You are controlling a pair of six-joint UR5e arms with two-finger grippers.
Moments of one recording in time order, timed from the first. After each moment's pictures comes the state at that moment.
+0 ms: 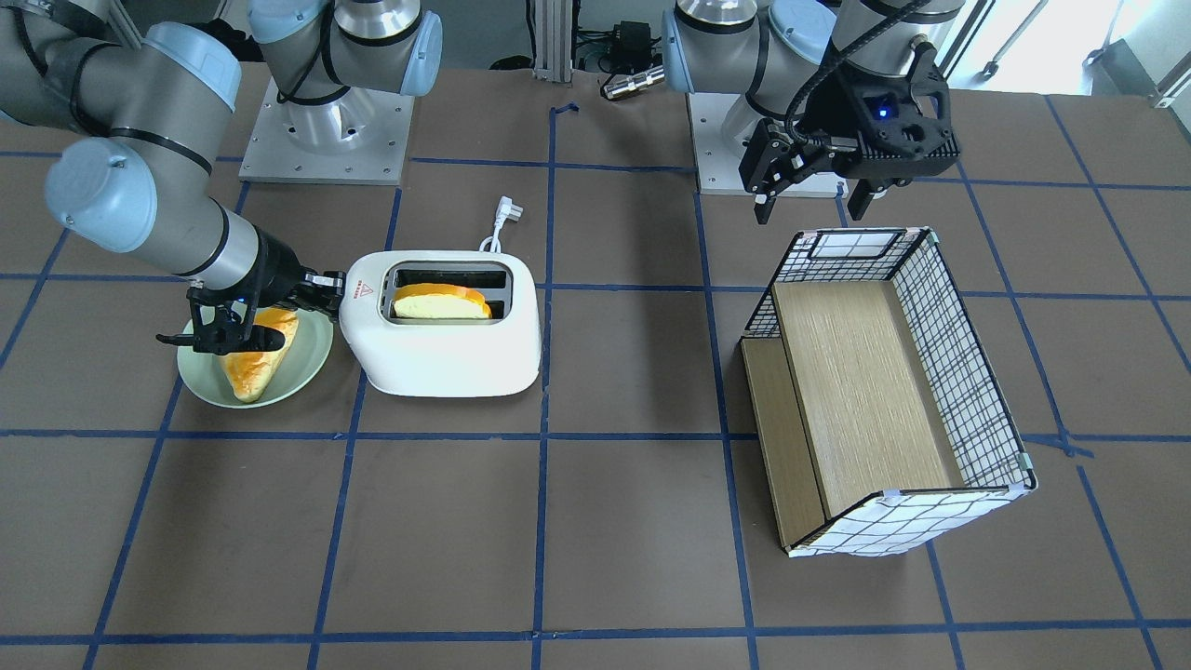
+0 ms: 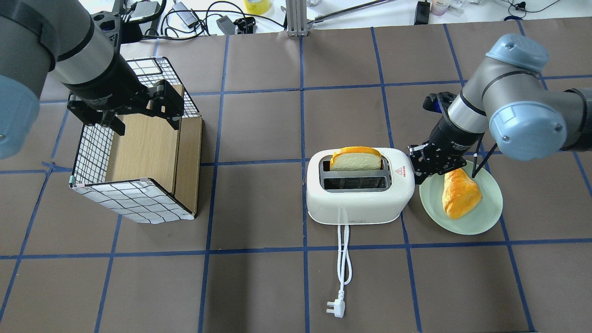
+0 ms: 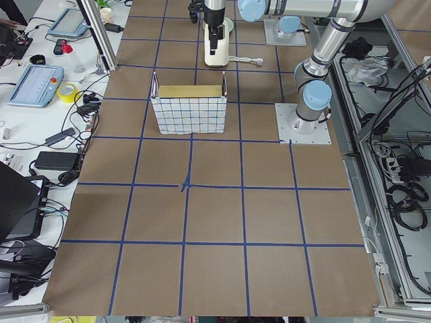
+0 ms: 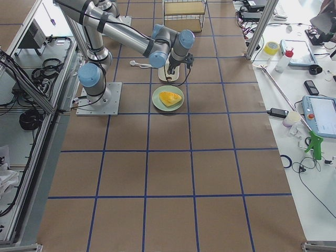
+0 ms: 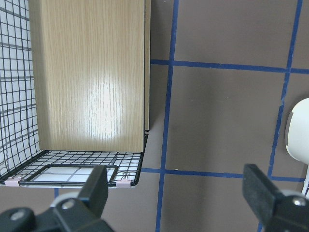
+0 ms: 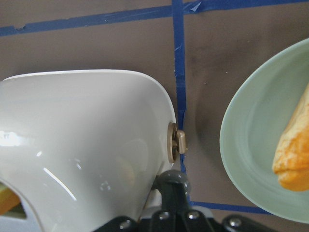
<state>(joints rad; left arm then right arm) -1.57 -1.46 -1.67 -1.52 1.59 -0.08 1.40 -1.46 1.94 -1.77 -1.36 -0.14</state>
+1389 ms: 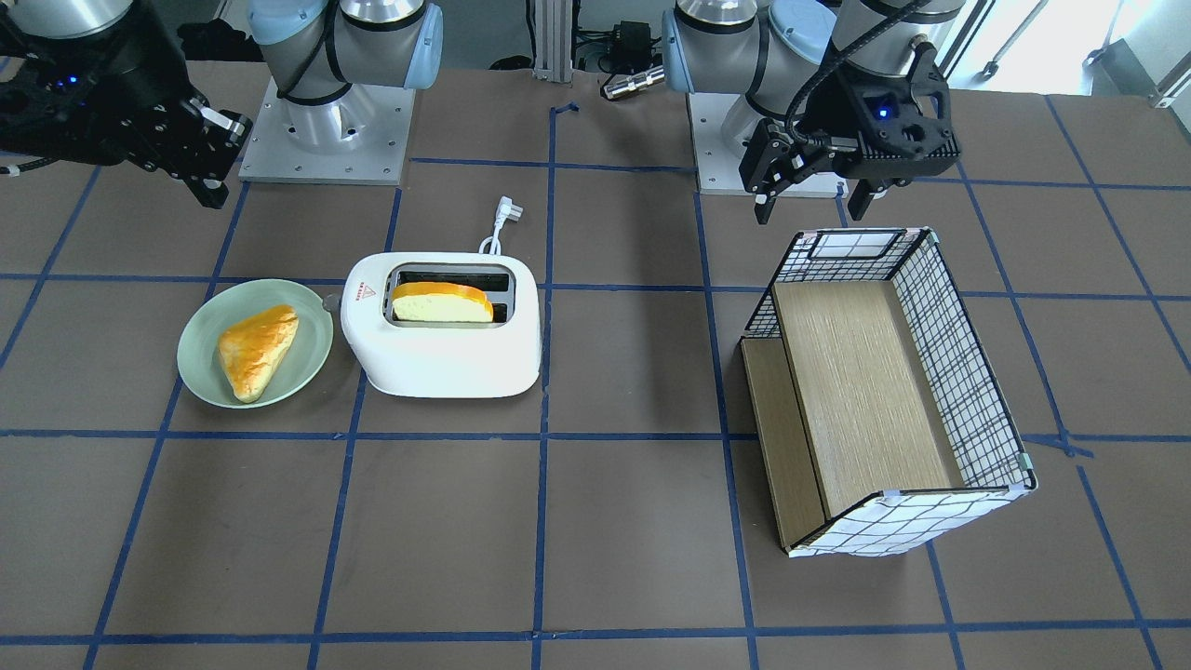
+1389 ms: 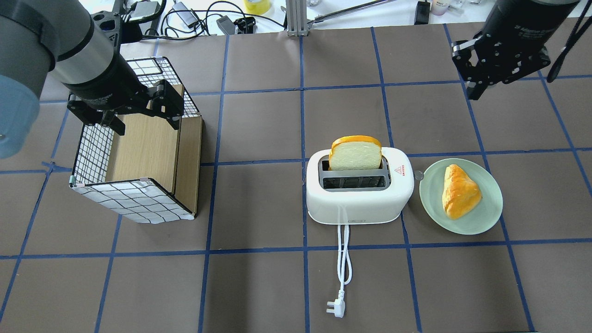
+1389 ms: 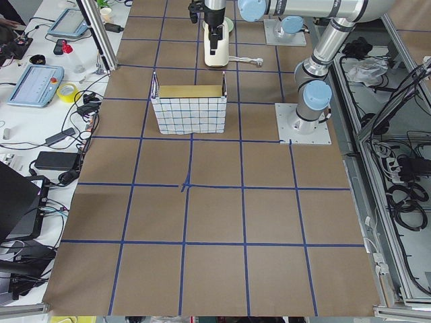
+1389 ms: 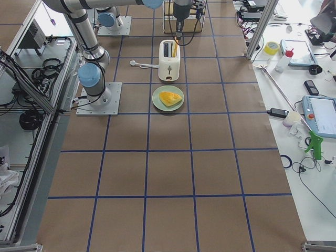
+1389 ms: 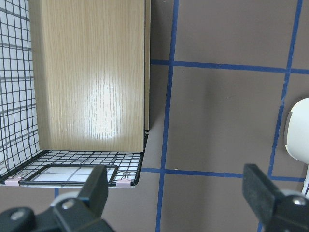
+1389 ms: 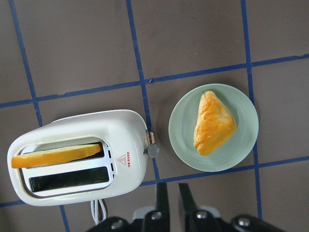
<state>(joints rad) -1.57 -1.46 -1.67 -1.52 1.59 -0.08 1.51 -1.59 1.46 -1.42 -1.58 0.09</state>
